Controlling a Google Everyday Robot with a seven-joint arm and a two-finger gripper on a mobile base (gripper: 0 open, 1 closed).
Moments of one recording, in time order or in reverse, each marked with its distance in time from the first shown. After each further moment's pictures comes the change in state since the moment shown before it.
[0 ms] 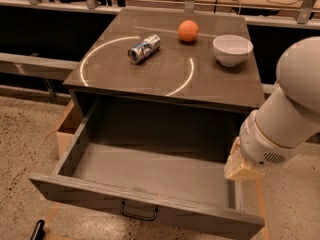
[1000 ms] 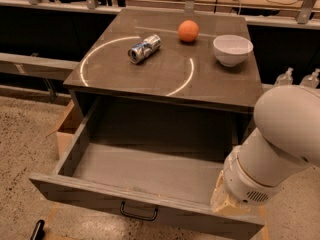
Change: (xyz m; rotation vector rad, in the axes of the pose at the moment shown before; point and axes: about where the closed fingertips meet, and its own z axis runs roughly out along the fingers) arm -0.009 0.058 0.050 -0.088 -0.007 -0.015
